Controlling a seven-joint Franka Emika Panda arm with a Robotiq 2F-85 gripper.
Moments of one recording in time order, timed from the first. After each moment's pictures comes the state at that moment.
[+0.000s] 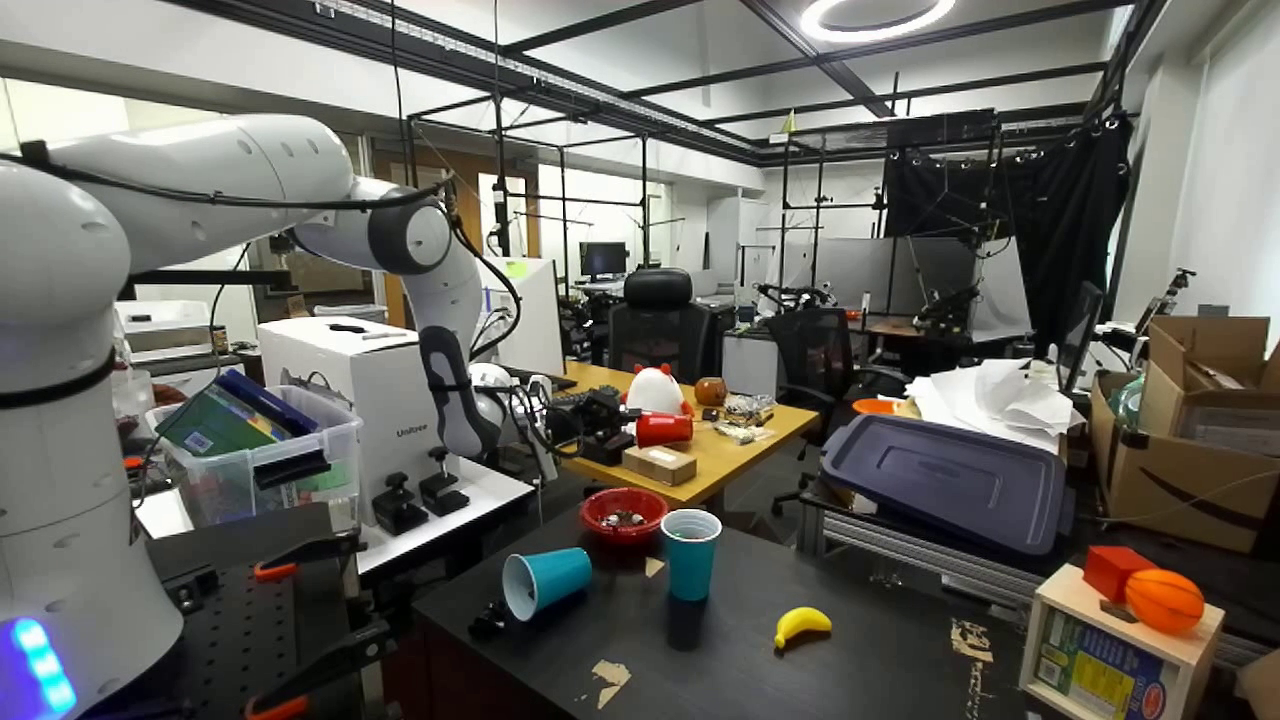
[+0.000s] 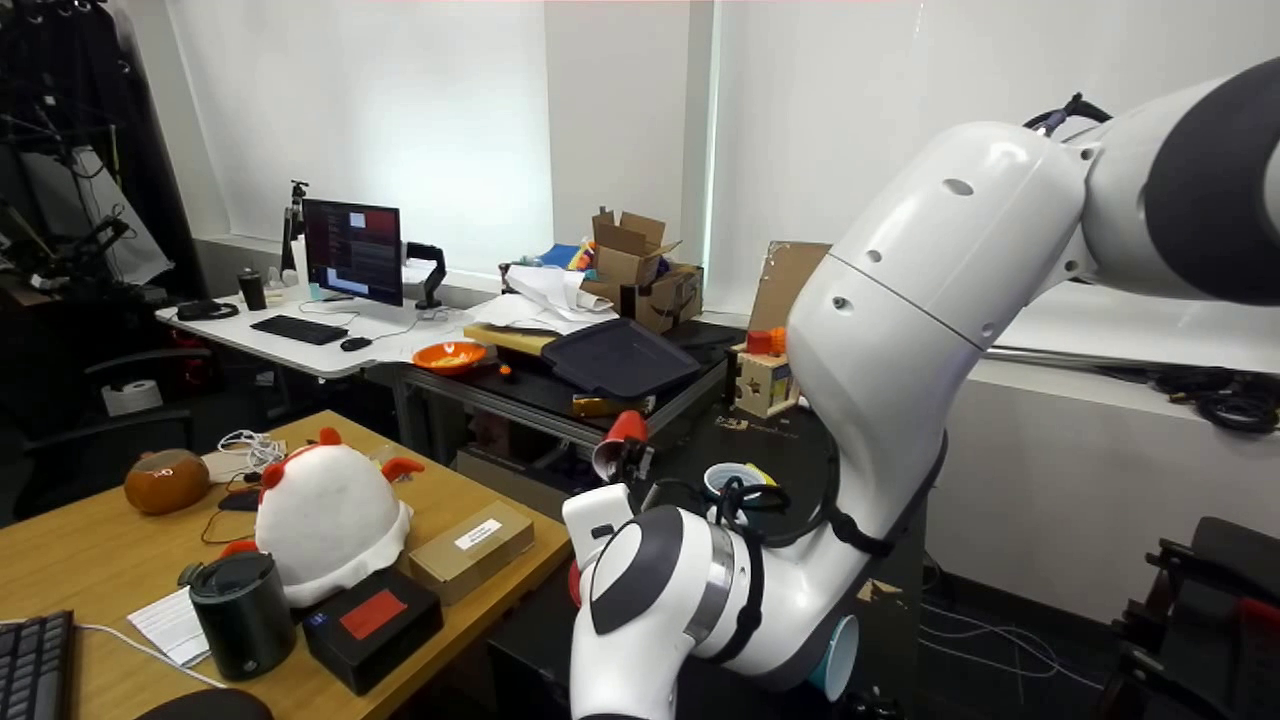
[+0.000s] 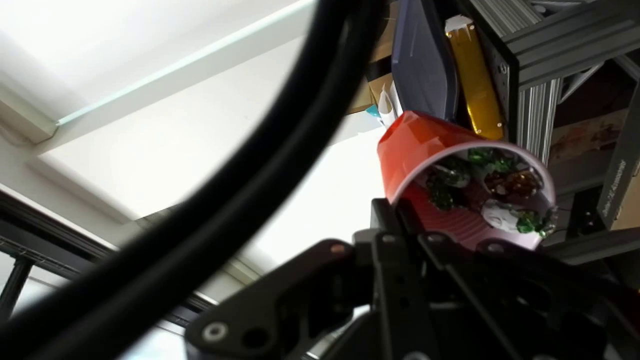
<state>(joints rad) 0.53 1.23 0.16 -1.40 -1.93 1.50 1.42</state>
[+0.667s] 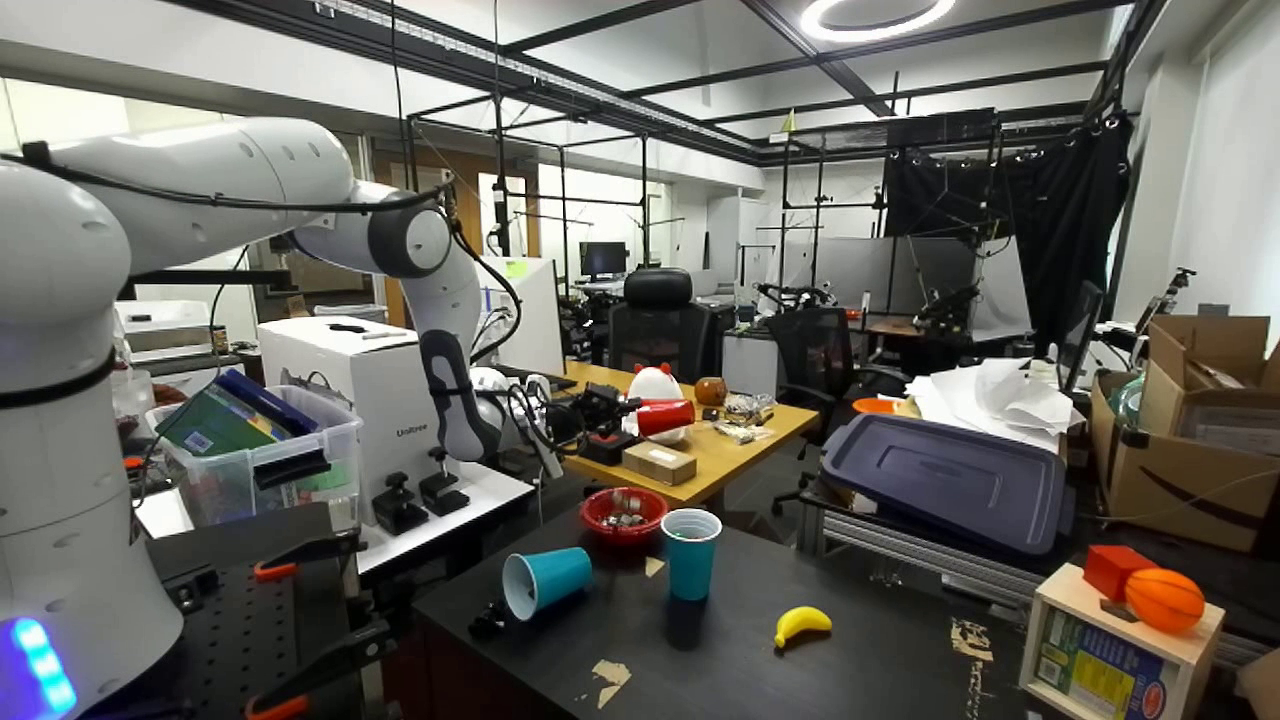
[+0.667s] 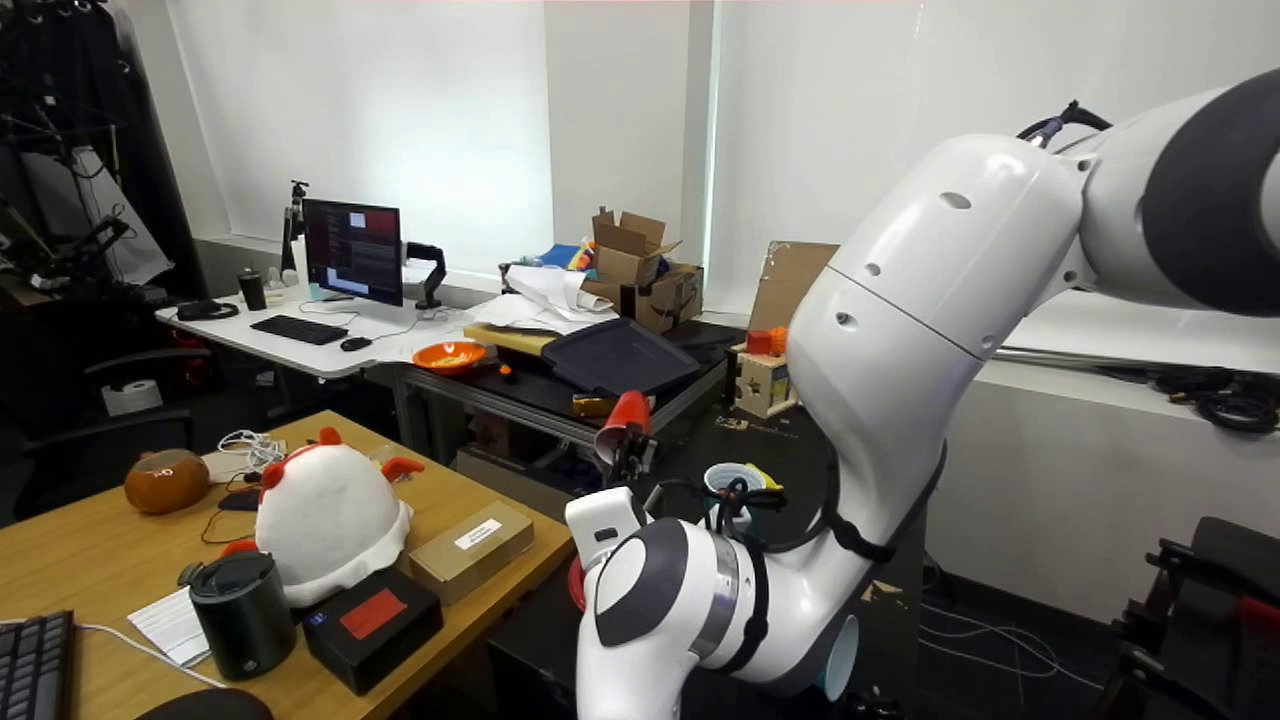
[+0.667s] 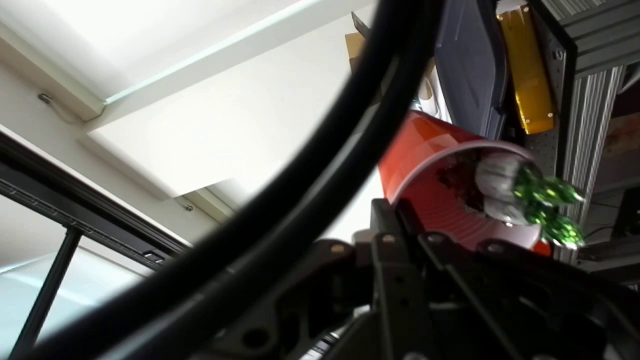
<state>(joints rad) 0.53 1.25 0.16 -1.40 -1.98 1.40 1.42</state>
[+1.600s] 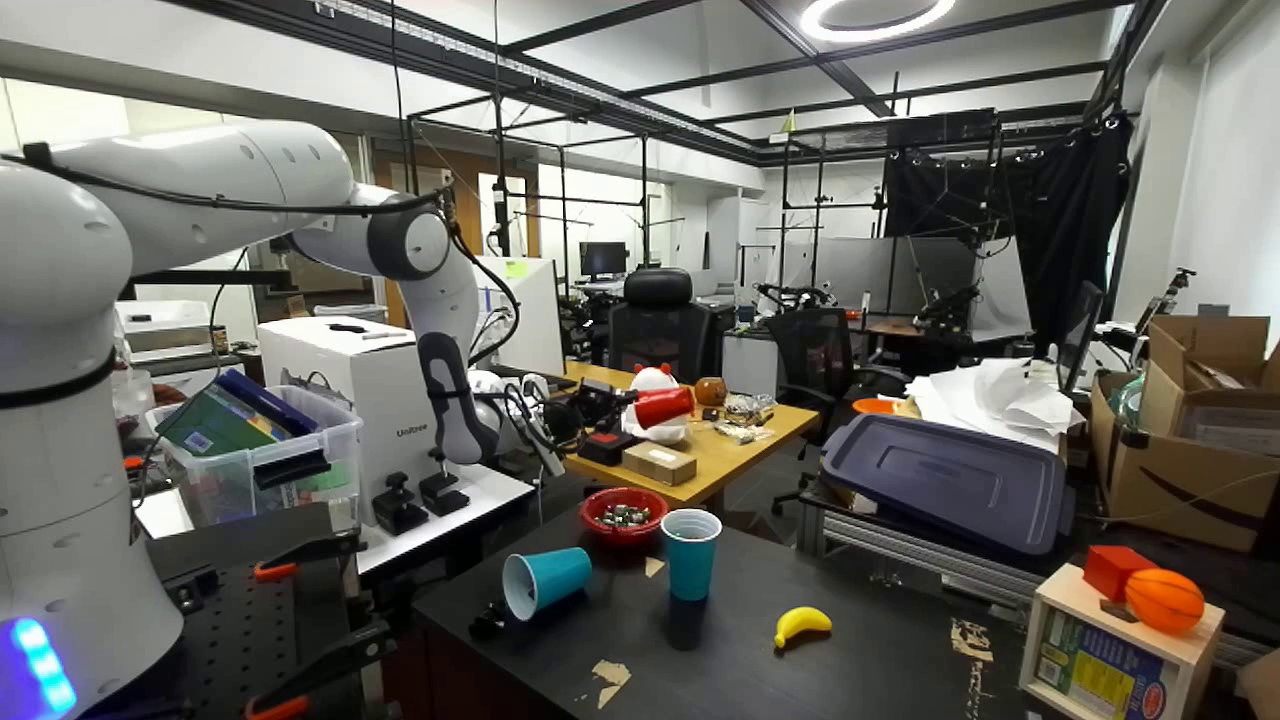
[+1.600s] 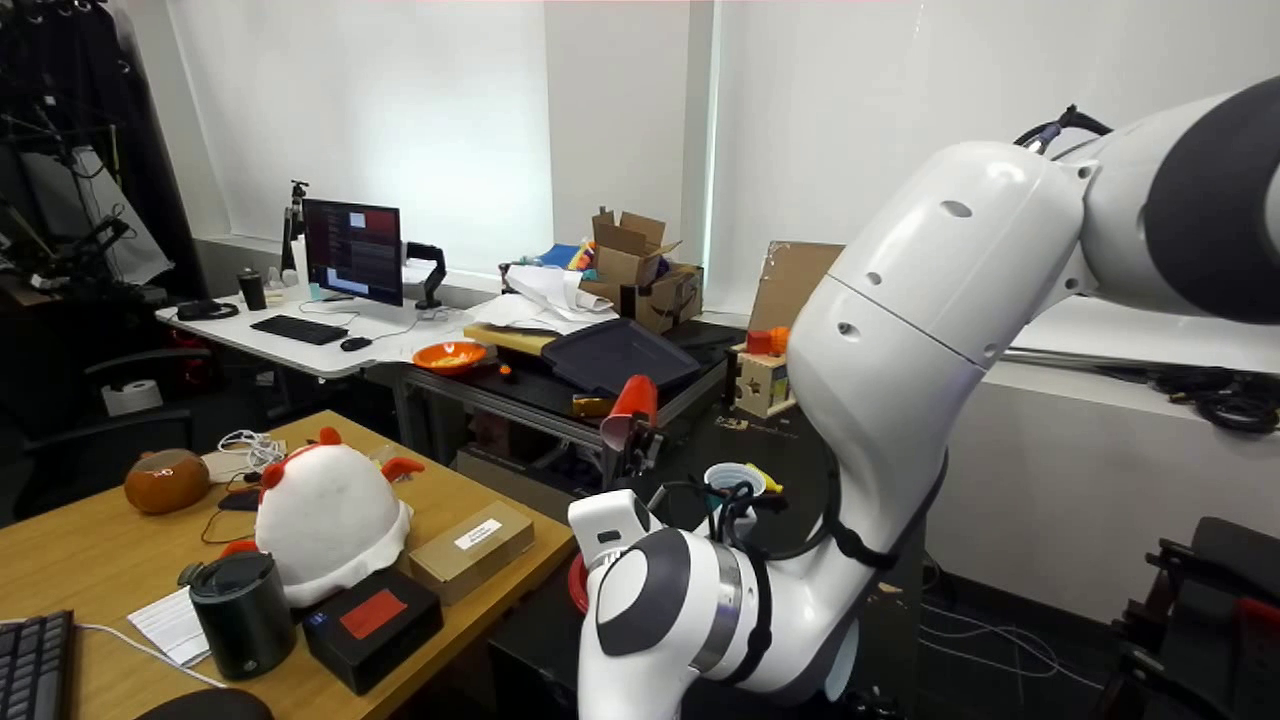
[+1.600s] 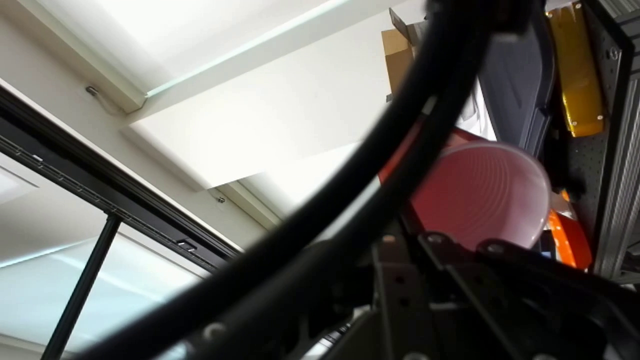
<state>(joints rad) 0.54 1.26 0.16 -1.40 -2.00 1.31 1.42</state>
